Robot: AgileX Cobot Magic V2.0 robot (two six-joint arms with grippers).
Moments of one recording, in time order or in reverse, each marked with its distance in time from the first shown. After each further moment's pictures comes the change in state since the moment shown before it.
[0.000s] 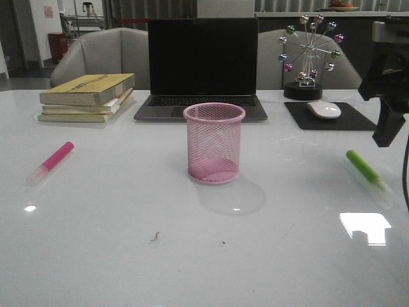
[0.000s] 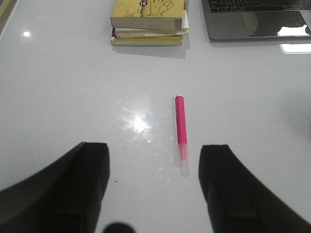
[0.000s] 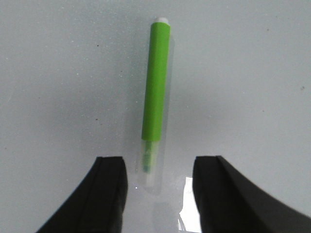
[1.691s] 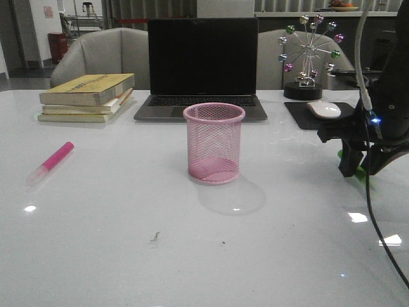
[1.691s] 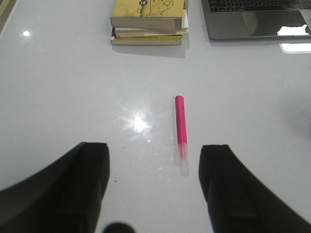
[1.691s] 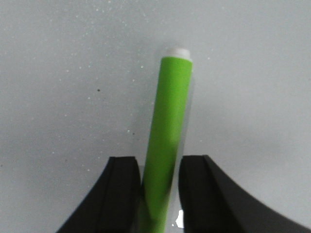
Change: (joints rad) left arm 0.000 0.000 0.000 0.000 0.002 0.000; right arm 0.058 0.288 -0.152 -0.030 -0.077 -0.005
